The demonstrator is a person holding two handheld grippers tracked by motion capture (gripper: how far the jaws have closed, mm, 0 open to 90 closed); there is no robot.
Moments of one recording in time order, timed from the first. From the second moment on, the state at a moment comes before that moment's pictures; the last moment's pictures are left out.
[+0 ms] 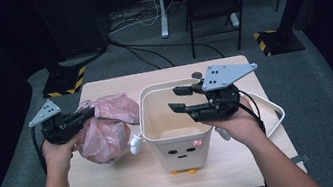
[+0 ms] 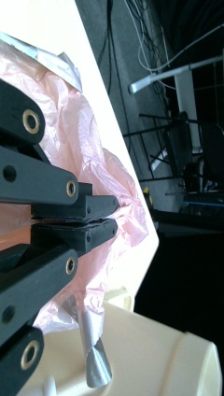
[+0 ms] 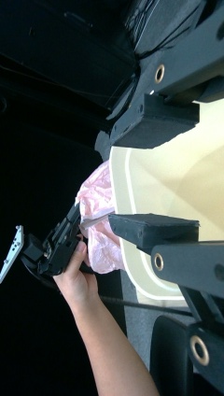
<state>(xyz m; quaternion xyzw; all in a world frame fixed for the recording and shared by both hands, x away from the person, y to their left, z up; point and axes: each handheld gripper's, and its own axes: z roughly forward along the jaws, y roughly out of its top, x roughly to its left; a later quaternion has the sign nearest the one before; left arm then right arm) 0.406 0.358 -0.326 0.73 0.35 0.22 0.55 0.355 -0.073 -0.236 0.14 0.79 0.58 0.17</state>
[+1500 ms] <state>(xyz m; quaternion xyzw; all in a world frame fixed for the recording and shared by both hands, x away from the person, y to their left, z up) 0.421 0.359 -0.404 0.73 0.41 0.20 0.51 0.351 -0.120 -0.264 0.17 0.77 0.58 0.20</state>
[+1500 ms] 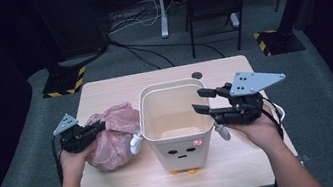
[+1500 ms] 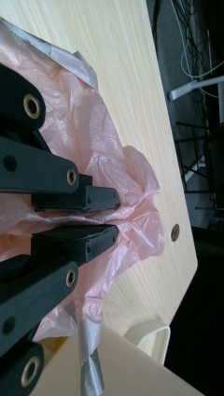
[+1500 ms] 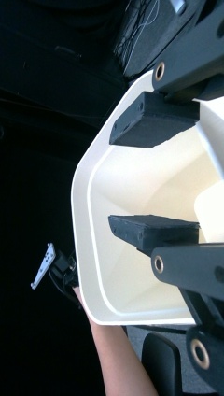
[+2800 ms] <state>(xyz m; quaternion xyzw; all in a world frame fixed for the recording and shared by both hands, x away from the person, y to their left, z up) 0.405 0.364 -0.388 0.70 0.41 0.21 0.54 0.355 -0.200 -0.332 0.27 0.74 0.57 0.23</state>
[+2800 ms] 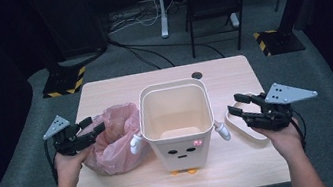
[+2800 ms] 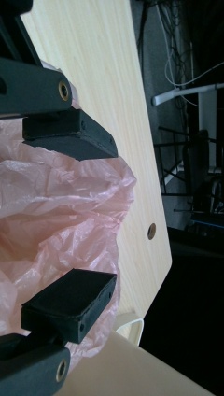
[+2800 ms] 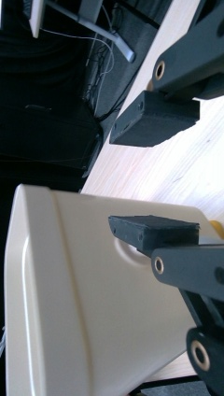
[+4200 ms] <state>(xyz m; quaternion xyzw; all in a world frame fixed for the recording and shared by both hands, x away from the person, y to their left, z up) 0.396 0.345 -0.368 0.72 0.38 0.23 0.53 0.389 -0.239 -0.430 0.37 0.73 0.54 0.22</state>
